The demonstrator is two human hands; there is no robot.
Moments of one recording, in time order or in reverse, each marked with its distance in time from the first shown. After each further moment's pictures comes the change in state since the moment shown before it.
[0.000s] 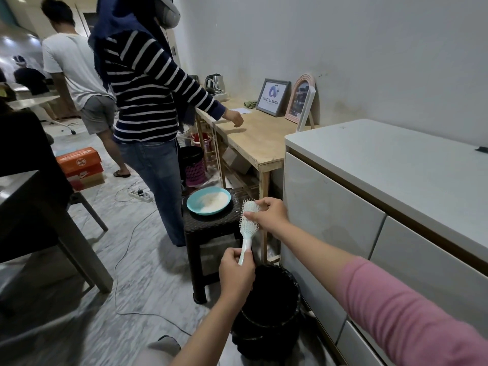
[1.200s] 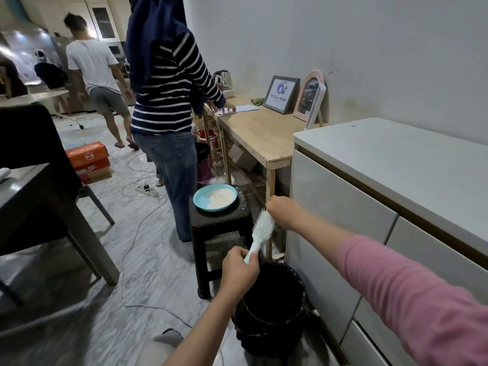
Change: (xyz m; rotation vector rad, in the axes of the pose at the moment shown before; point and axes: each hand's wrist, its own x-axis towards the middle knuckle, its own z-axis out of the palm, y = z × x) left_hand 0.008 0.002 -0.019 0.400 -0.079 0.079; right_hand 0.017 -0.008 -0.022 -1.316 -0.319 -0.593
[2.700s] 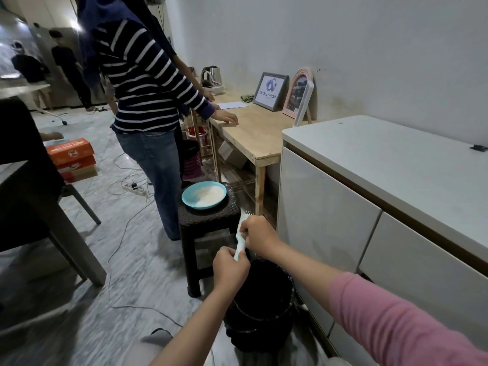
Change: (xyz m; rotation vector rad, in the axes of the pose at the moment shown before) left_hand 0.005 -0.004 0.017 -0.047 0.069 -0.089; right_hand -0.029 -0.057 0.030 0.610 0.209 0.163
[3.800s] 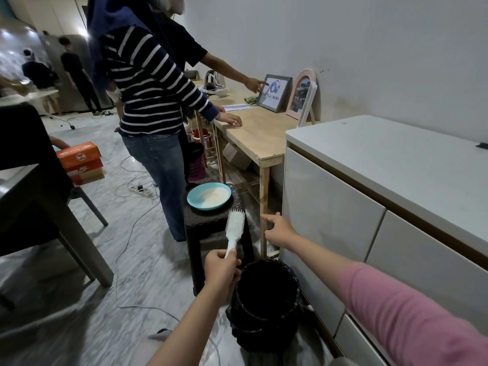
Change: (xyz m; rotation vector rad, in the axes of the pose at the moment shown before) left_hand 0.005 -0.005 -0.024 -0.372 -0.061 -0.262; right_hand 0.012 0.055 0.004 0.465 -0.216 0.415
